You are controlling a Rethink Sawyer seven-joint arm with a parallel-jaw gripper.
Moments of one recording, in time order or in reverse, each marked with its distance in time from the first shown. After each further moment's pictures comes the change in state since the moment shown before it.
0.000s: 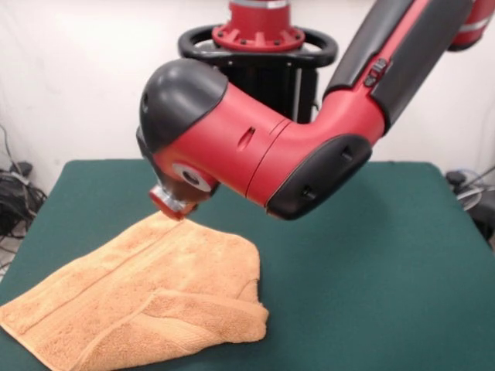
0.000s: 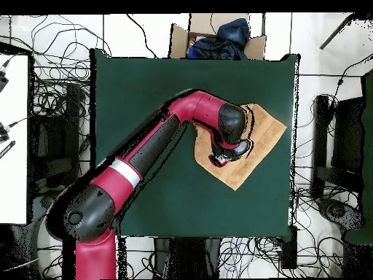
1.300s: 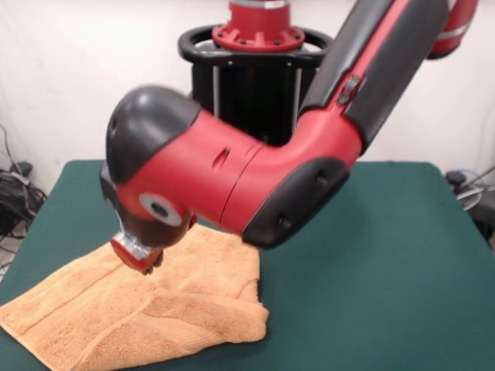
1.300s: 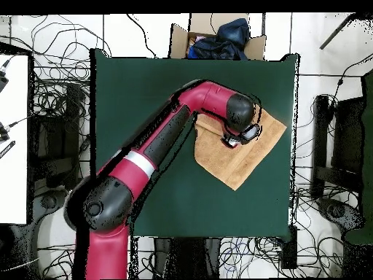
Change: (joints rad) arm -0.101 0.029 -0.031 -0.145 0.025 0.169 0.007
